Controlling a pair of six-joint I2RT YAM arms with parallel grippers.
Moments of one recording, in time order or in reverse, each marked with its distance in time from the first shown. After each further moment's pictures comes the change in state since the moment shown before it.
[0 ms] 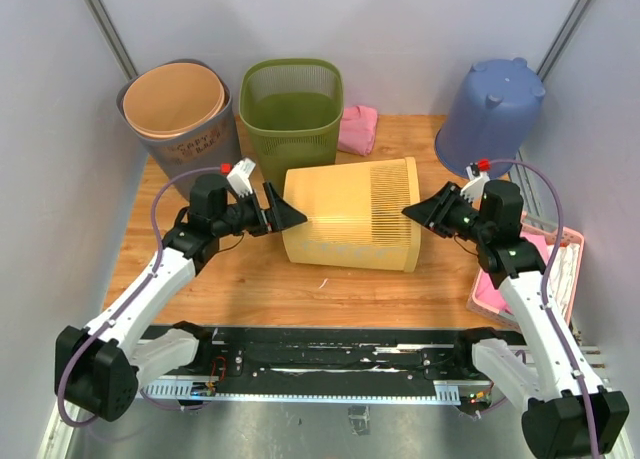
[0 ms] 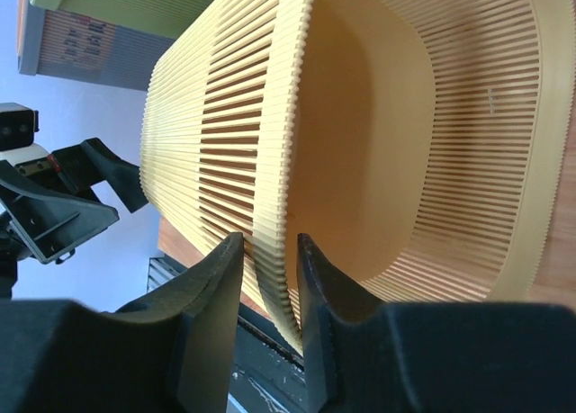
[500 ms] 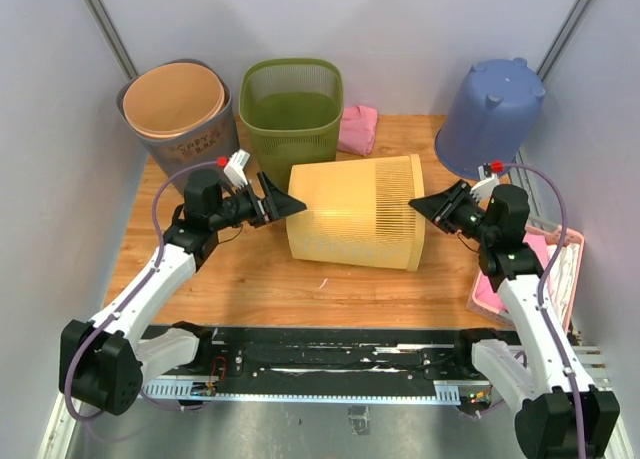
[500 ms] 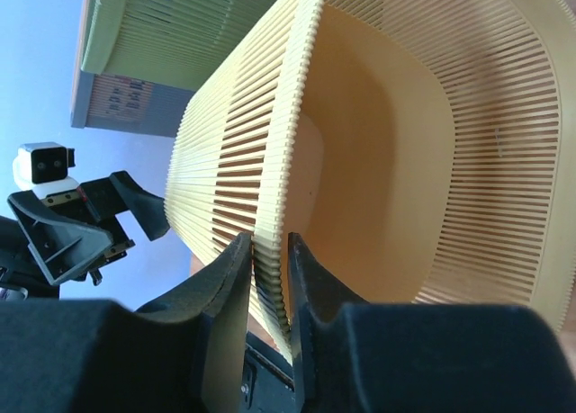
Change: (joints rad) left arm 0.039 0.047 -0.019 0.195 0.122 -0.119; right arm -0.063 -0.005 -0.084 0.180 -0.034 0.111
